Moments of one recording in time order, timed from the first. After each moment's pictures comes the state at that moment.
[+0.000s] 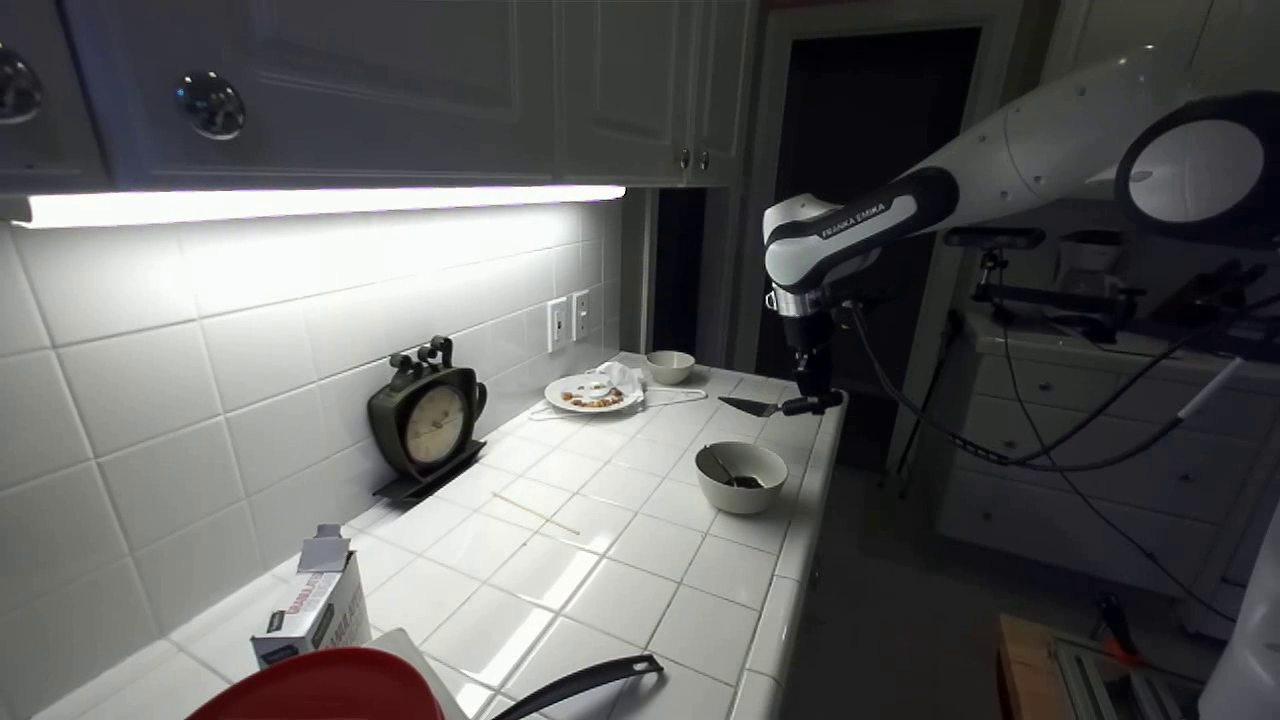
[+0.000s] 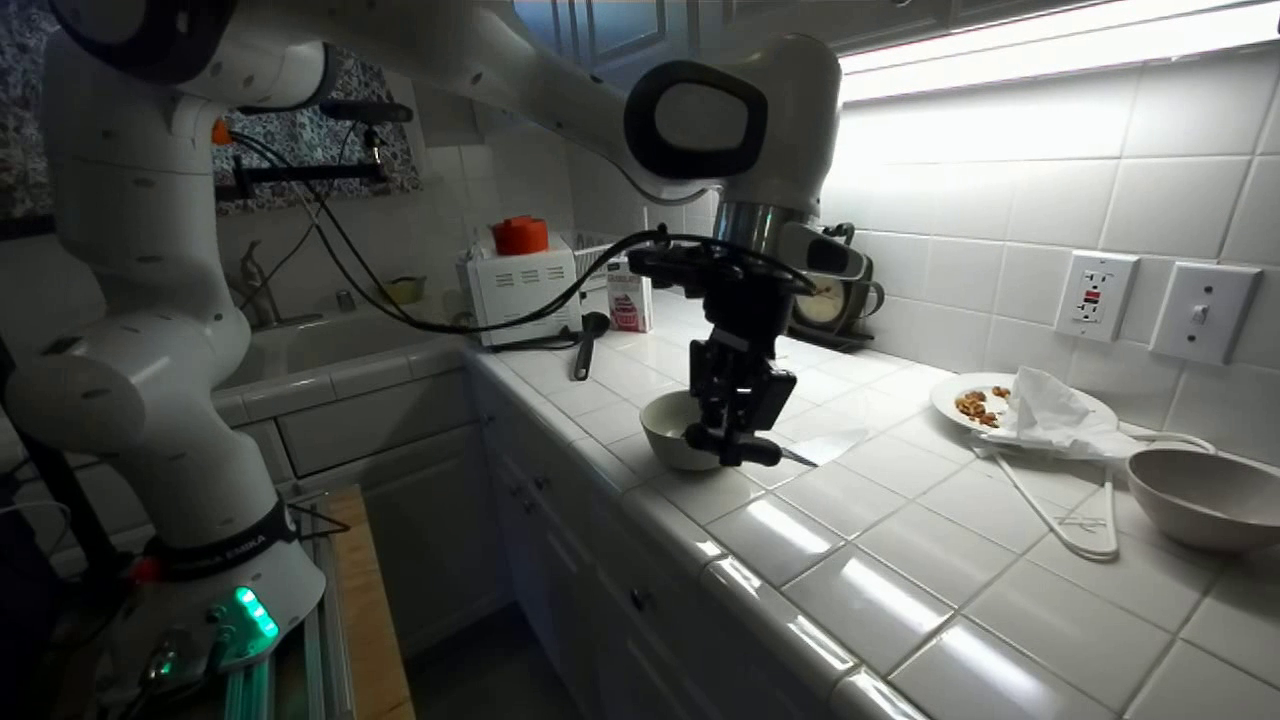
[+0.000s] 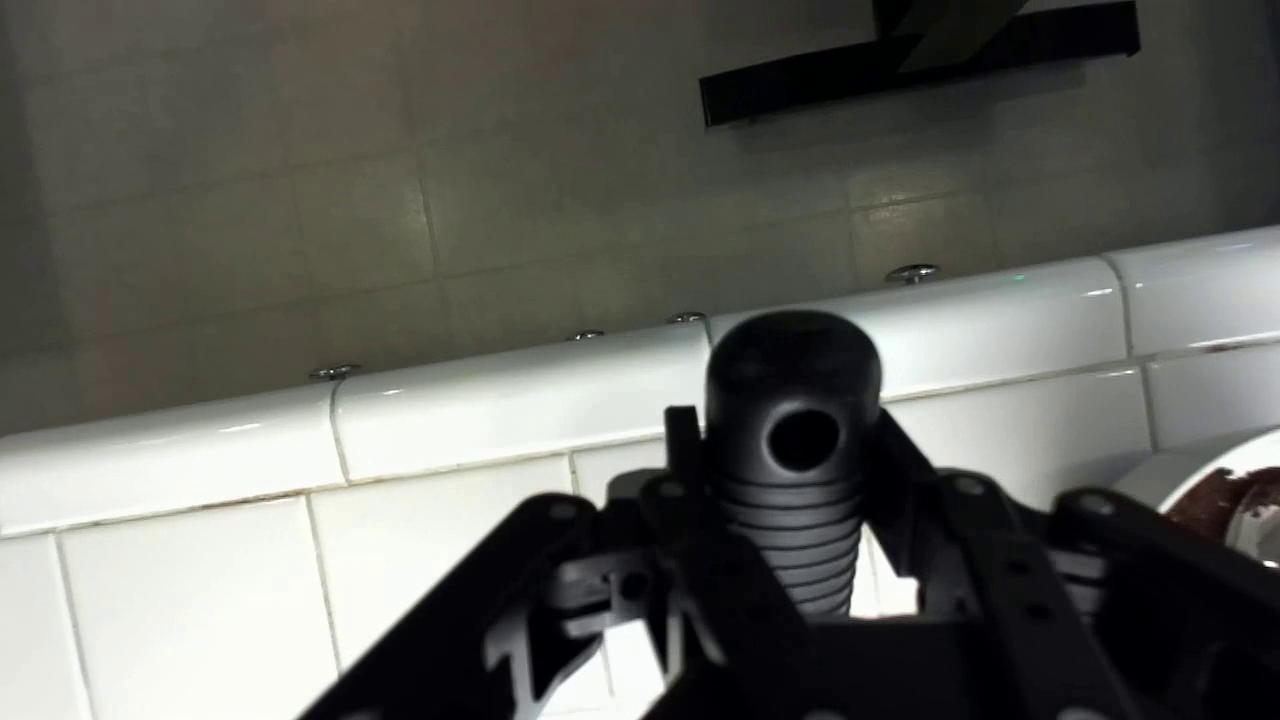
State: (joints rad) arm -0.32 0.28 -0.30 -1.77 -0.14 1.83 -0.39
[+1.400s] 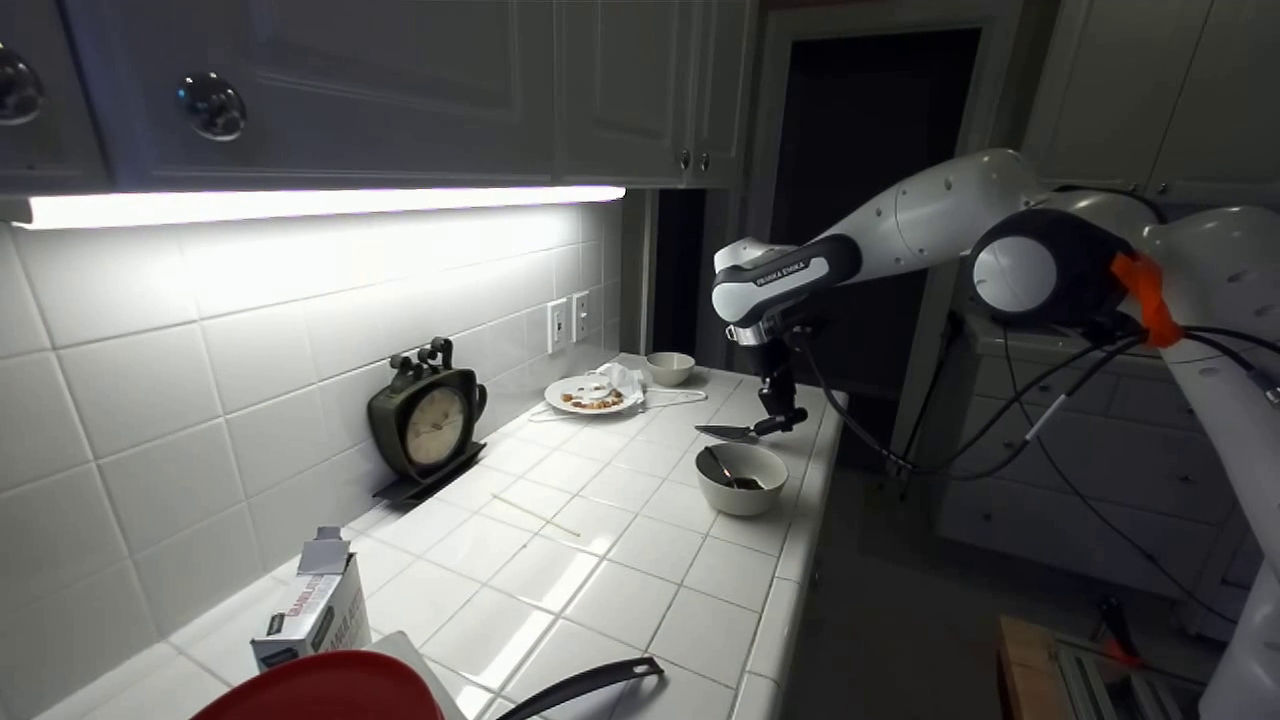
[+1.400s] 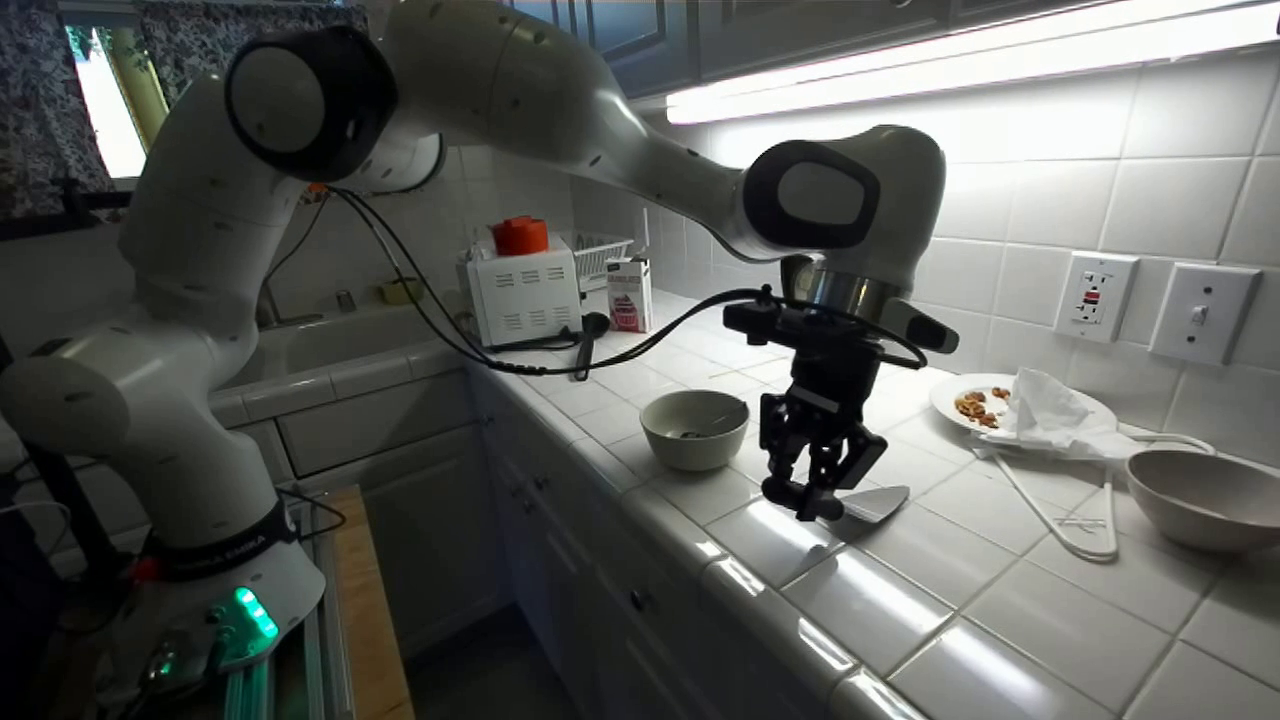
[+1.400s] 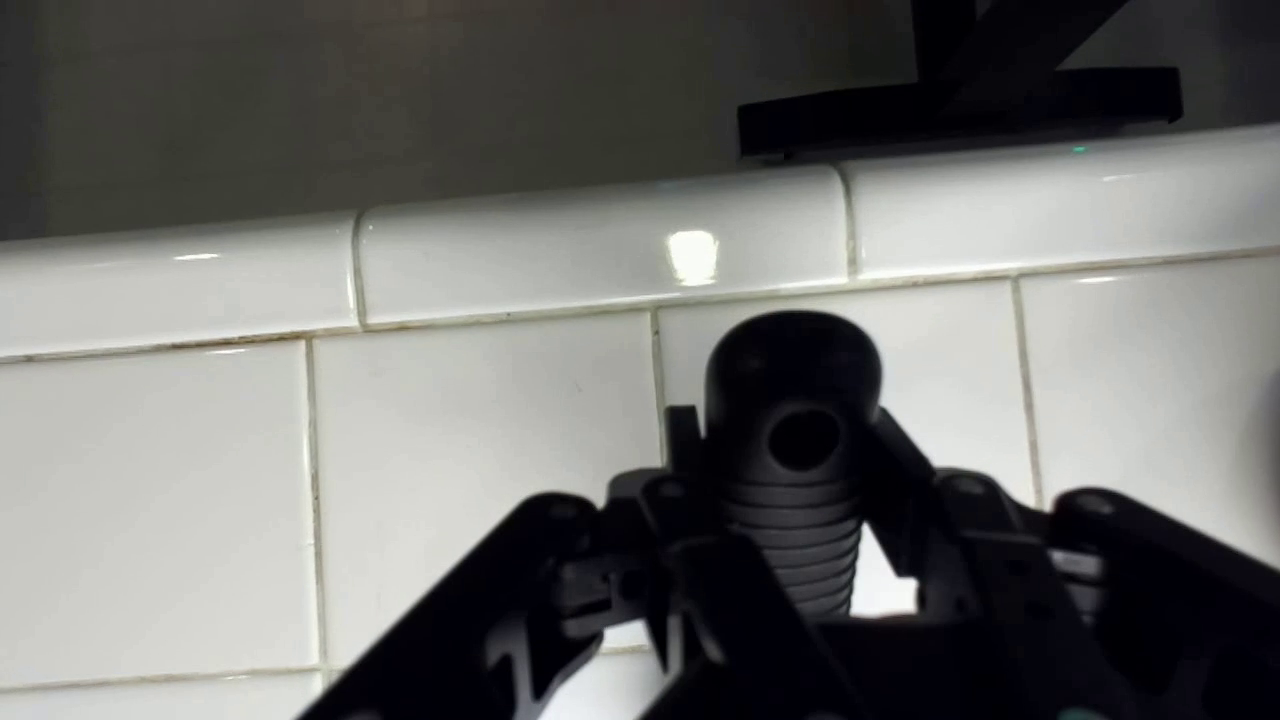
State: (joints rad) arm -0.41 0.65 -0.22 -1.36 -0.14 1.69 -0.48
